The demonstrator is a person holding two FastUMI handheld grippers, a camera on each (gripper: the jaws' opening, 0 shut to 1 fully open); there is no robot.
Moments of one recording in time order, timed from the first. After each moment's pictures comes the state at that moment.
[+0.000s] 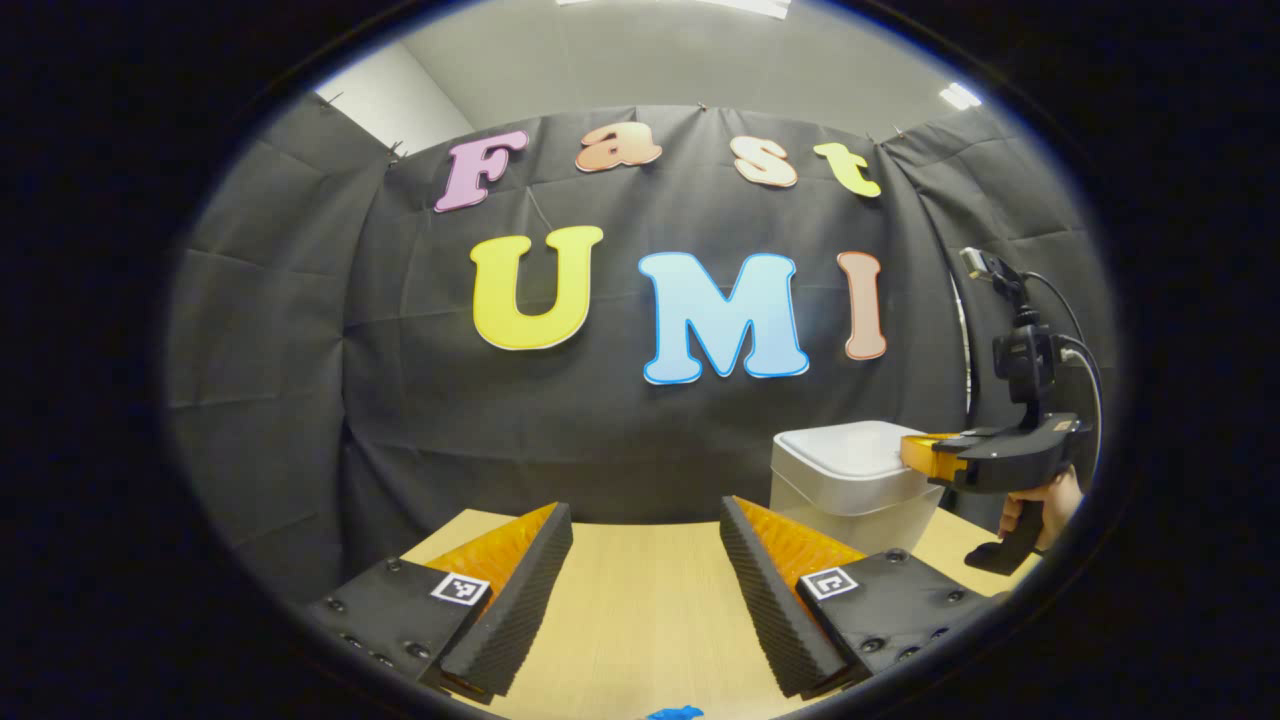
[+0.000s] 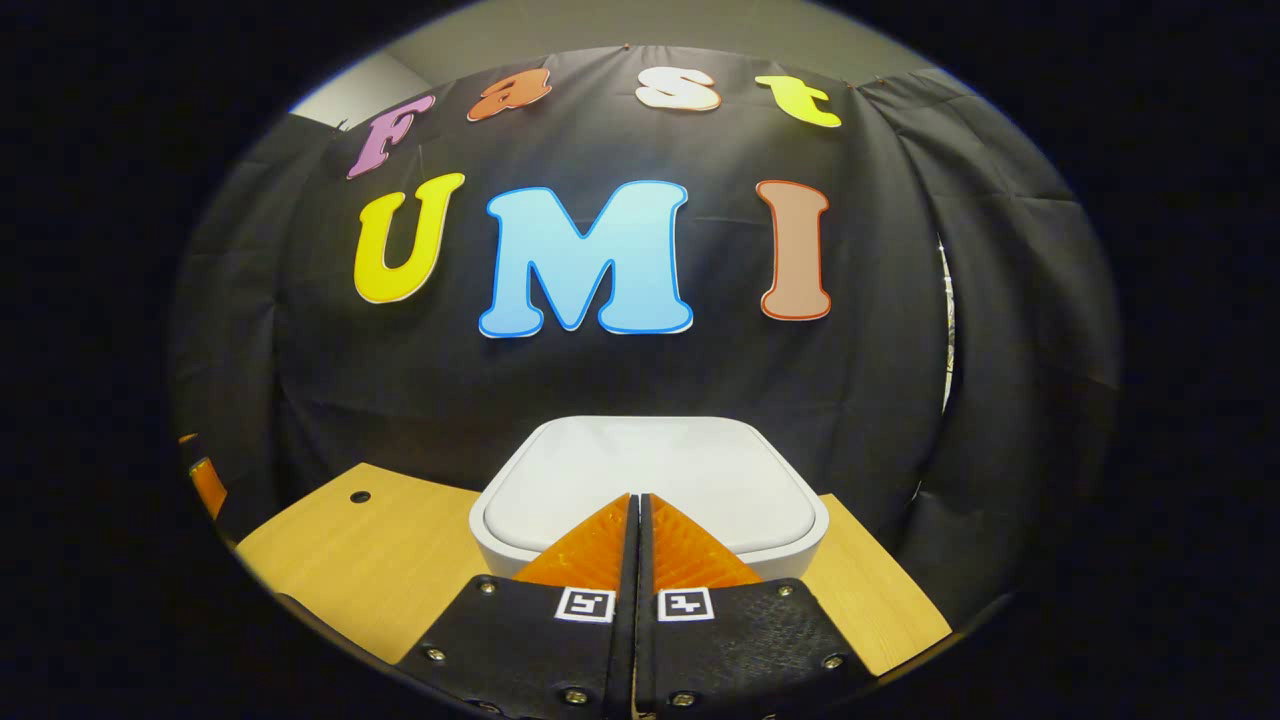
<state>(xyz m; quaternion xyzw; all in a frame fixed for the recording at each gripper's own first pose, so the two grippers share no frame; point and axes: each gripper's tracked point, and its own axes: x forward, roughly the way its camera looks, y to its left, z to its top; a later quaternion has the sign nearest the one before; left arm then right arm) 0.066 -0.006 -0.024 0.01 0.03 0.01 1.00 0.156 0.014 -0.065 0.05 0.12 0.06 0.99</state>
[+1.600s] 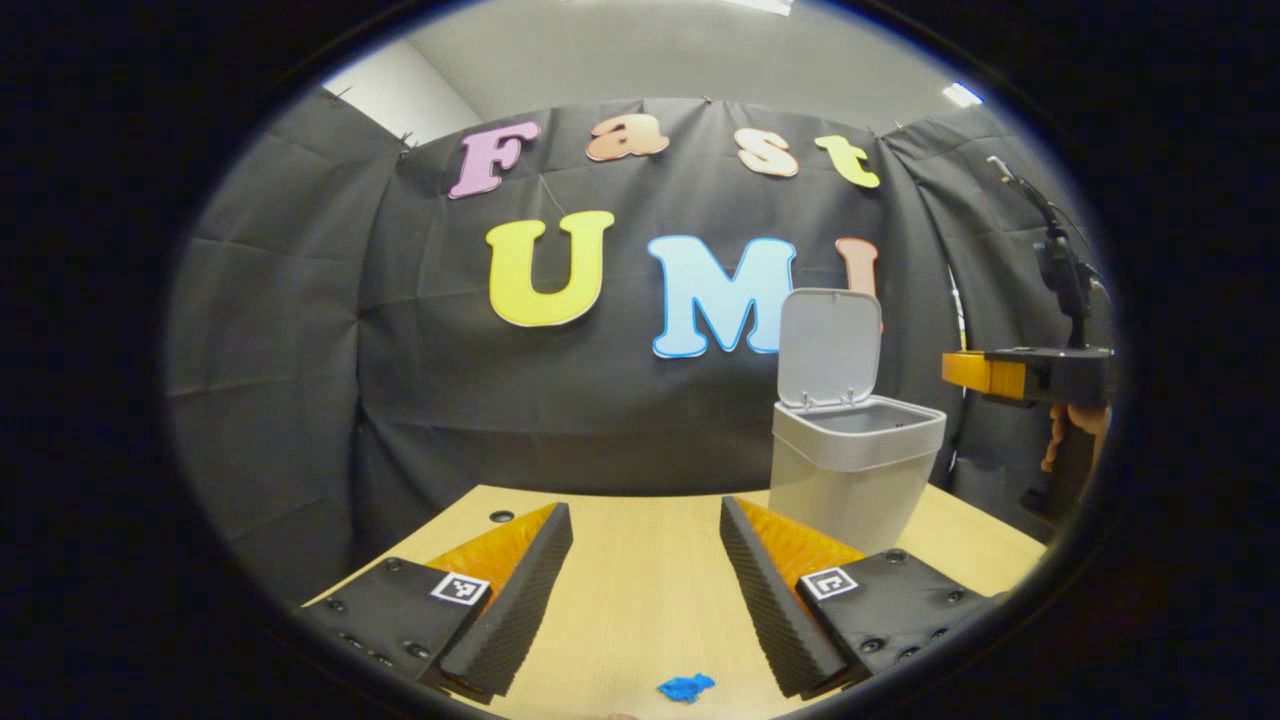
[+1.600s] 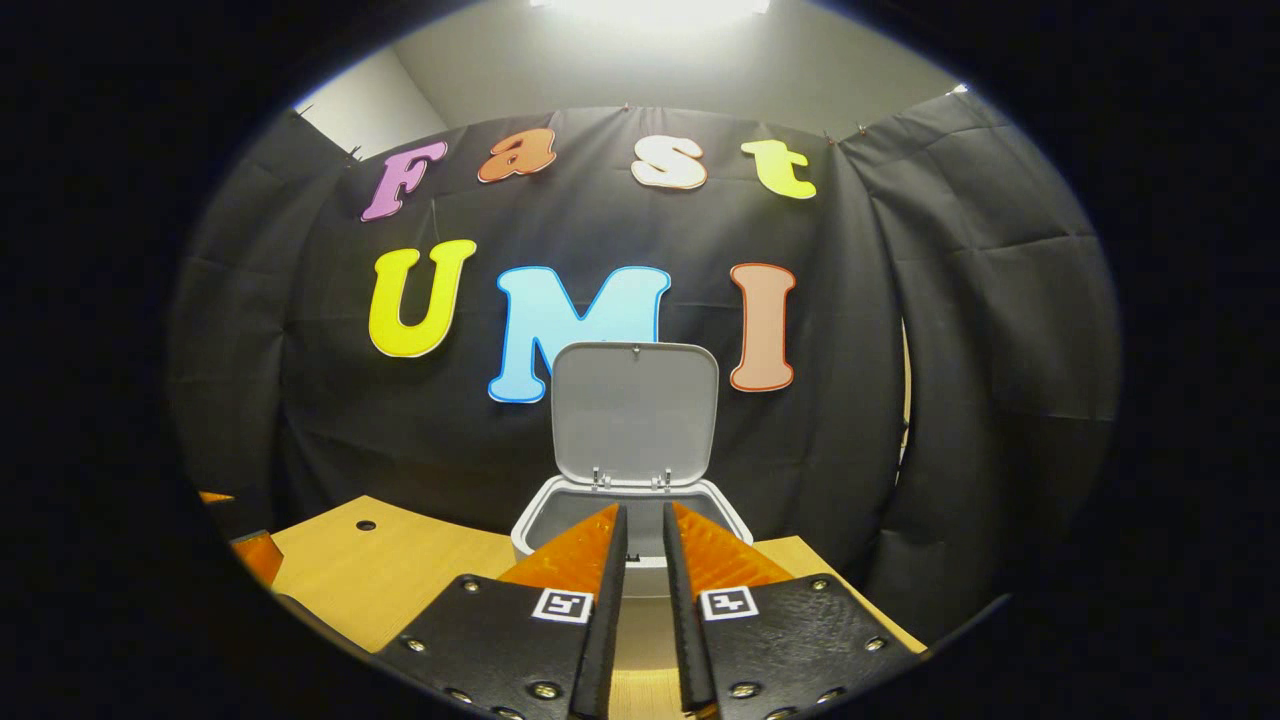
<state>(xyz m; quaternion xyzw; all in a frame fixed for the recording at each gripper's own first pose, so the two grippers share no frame) 0.013 0.009 -0.064 0.01 0.05 0.02 1.00 0.080 0.004 0.009 0.04 0.03 0.03 1.00</state>
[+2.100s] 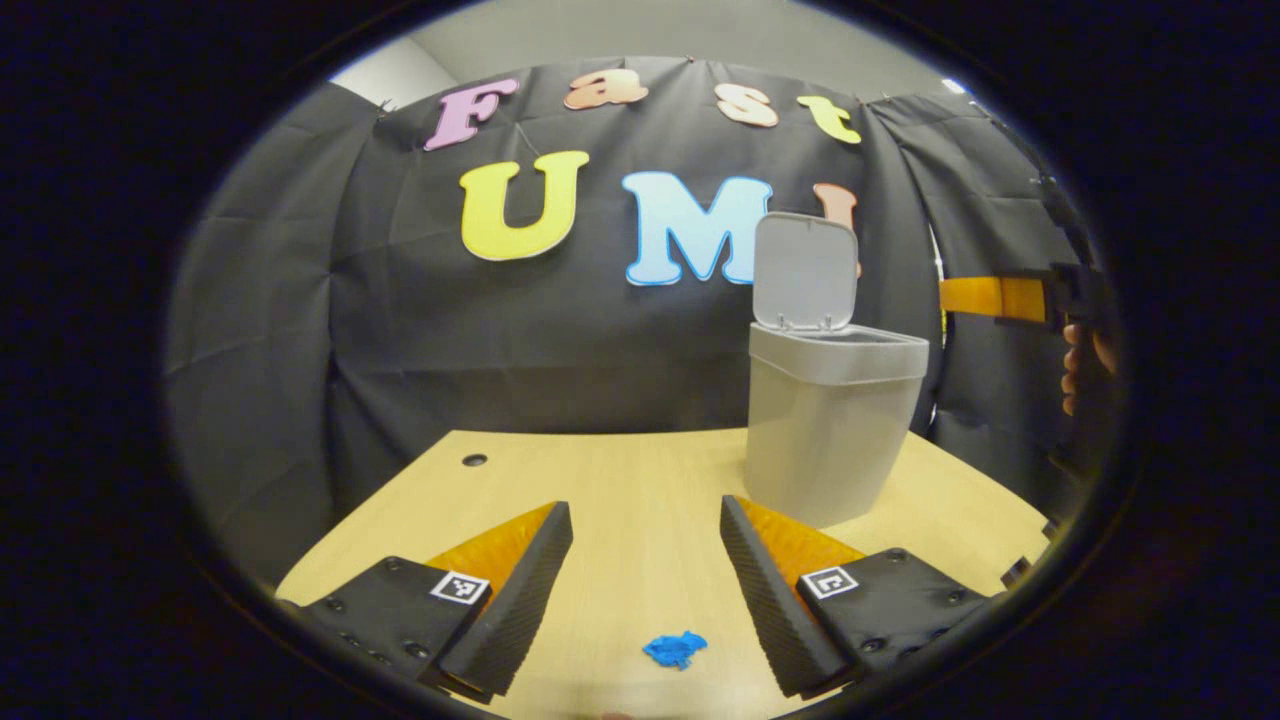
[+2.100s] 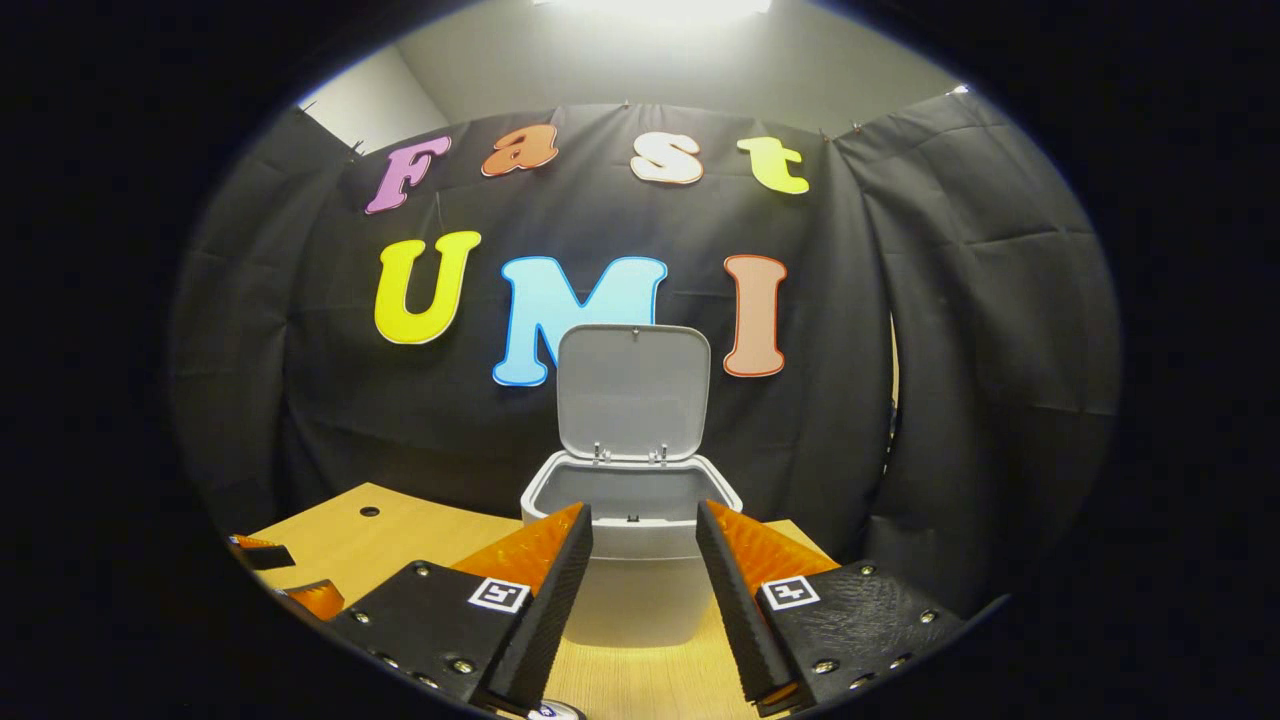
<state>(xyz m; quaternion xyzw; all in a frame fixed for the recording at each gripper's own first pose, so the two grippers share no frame) 0.002 -0.005 -0.161 0.00 0.14 -0.01 0.99 0.046 0.007 -0.008 0.04 0.05 0.02 1.00</state>
